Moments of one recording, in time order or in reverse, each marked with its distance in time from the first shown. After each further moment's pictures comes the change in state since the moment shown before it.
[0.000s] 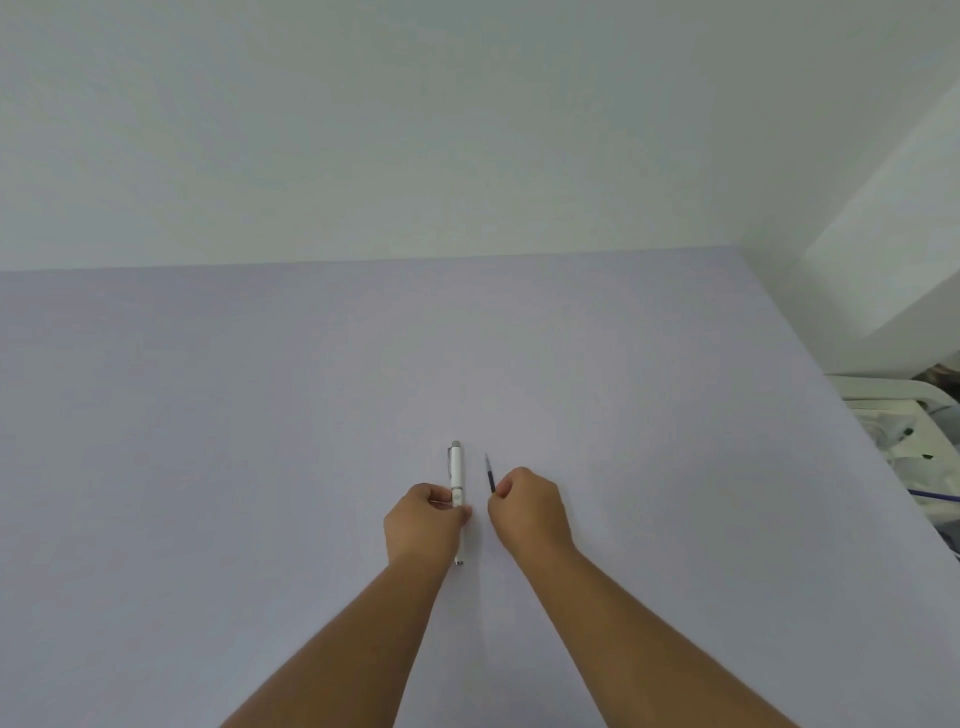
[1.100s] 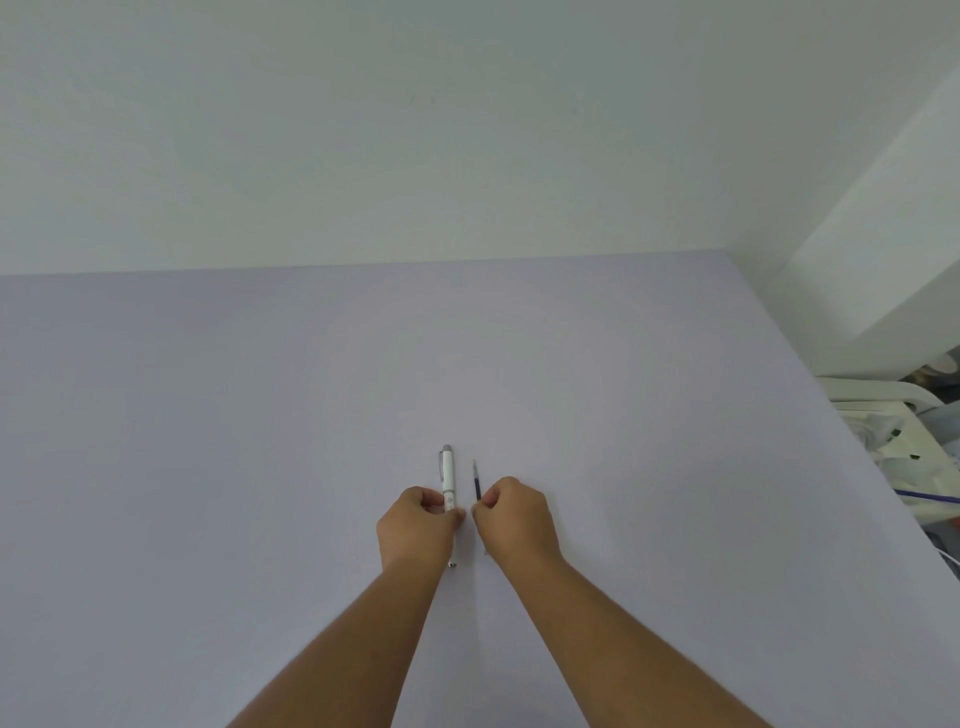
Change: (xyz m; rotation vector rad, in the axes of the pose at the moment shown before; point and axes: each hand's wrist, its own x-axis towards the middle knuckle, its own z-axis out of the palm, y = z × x) left_hand -0.002 -0.002 0.005 -0.075 0.018 -0.003; right_hand -0.008 0.001 0.004 0.064 -0.026 -0.003
